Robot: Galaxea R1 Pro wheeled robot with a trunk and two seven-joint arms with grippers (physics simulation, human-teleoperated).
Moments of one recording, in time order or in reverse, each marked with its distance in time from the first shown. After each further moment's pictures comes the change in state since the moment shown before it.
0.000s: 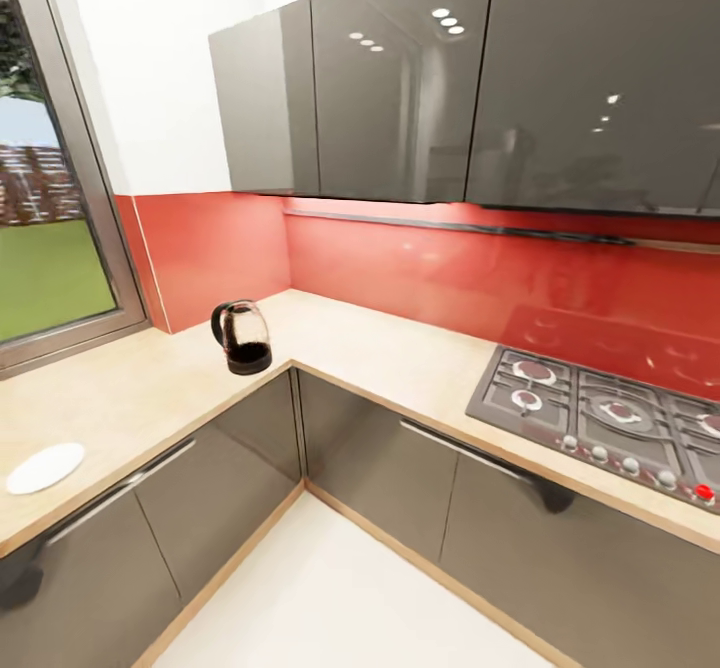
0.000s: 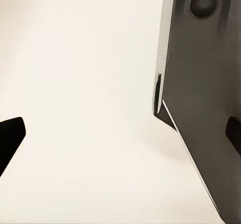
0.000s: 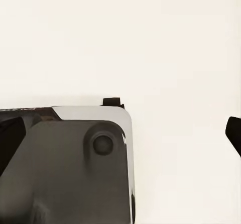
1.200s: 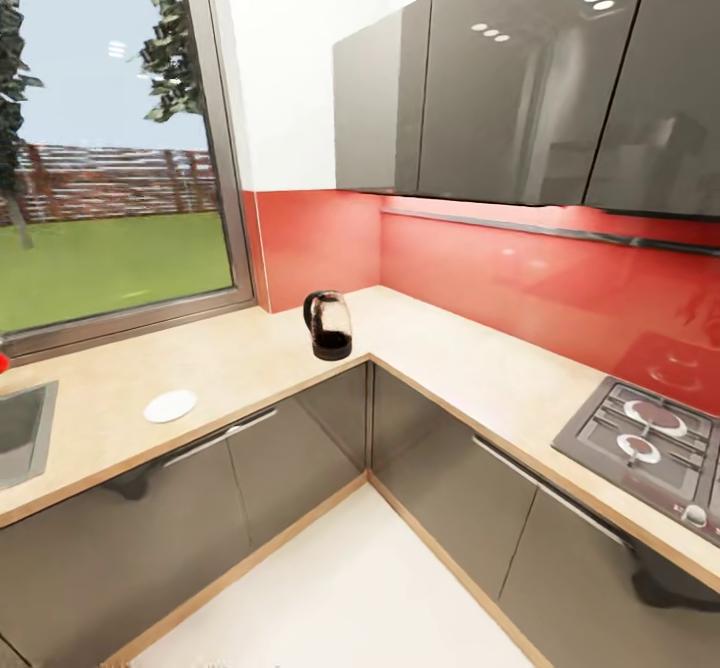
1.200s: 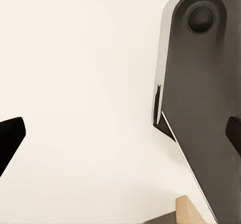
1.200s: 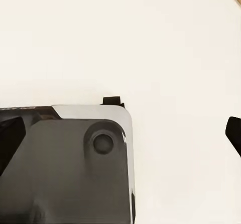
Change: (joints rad) left arm 0.000 0.000 0.000 0.001 0.001 -0.051 0.001; right arm 0.000 0.000 0.000 0.000 0.000 0.000 0.000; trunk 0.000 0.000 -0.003
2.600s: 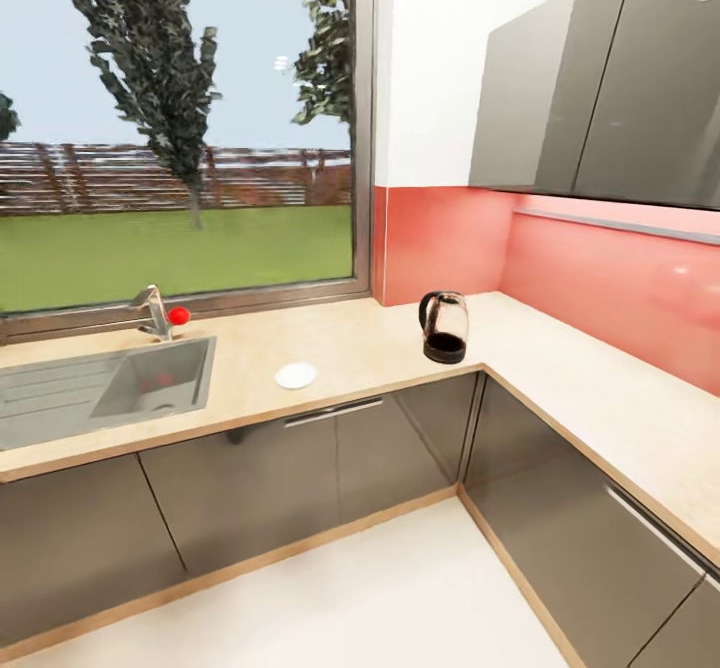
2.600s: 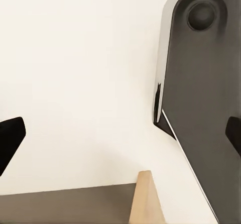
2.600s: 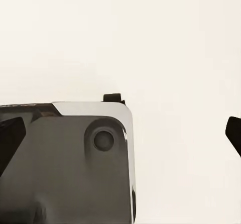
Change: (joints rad) left arm 0.000 0.000 0.000 0.001 0.000 -0.006 0.000; right arm 0.000 0.001 0.000 0.001 -0.001 0.000 0.001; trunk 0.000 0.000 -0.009
